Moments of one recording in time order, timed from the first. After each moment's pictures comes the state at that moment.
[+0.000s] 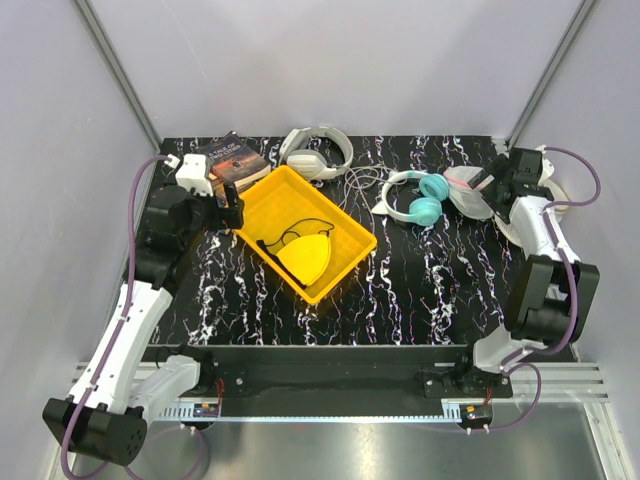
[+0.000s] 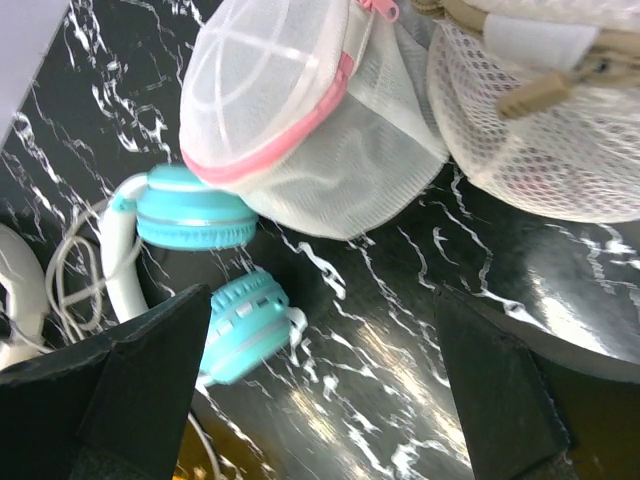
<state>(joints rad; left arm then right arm) -0.22 0.92 0.97 -0.36 -0.03 -0.10 -0.21 1.58 1.24 -0.40 0.09 0.62</state>
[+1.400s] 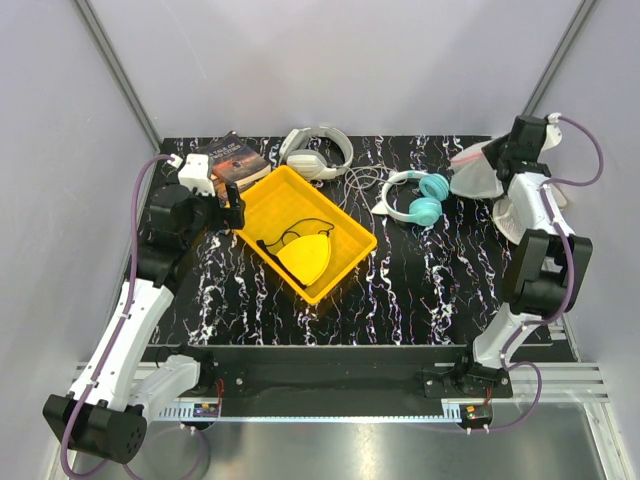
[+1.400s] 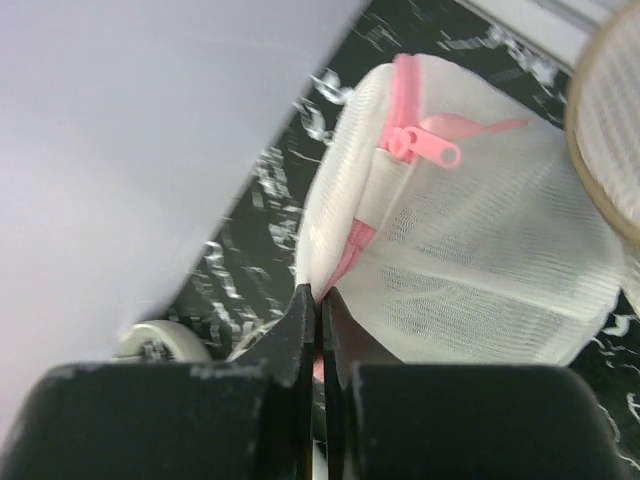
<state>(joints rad) -0.22 0.93 0.97 -0.36 -0.03 -0.10 -0.20 1.80 1.47 -0.16 0.08 0.82</state>
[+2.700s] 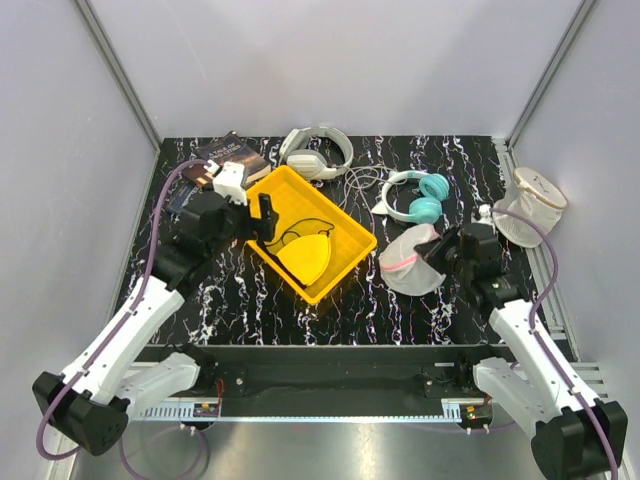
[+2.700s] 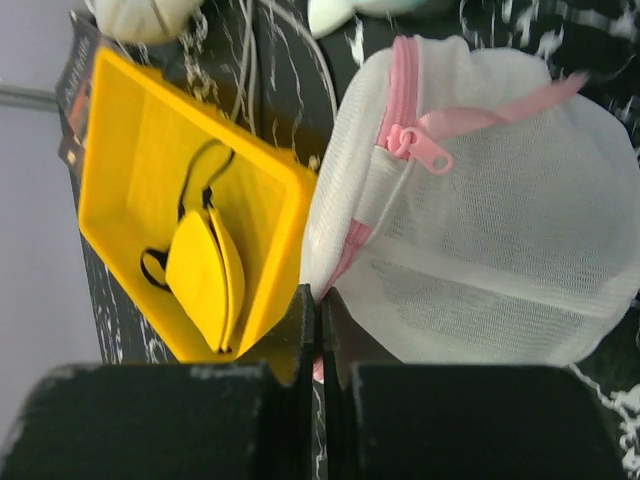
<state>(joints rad) -0.46 0.96 0.97 -0.37 -0.11 -0.16 0.22 0.85 0.64 -0.32 -0.06 0.85</state>
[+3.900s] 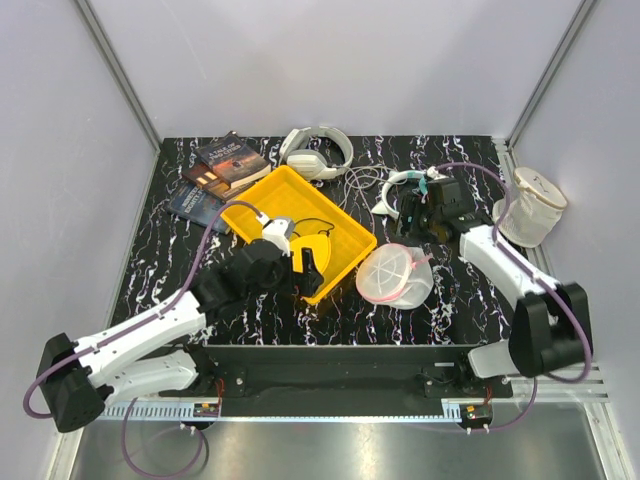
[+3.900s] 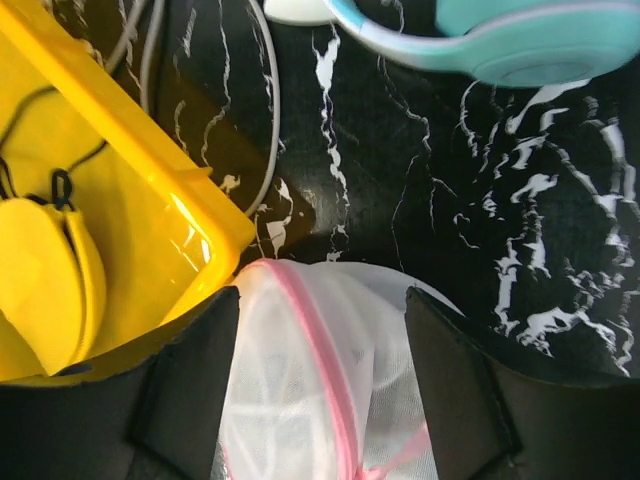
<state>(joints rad) -0.88 1.00 0.74 -0.34 -0.13 -0.60 0.28 1.37 0.98 -0.39 -0.05 0.44</state>
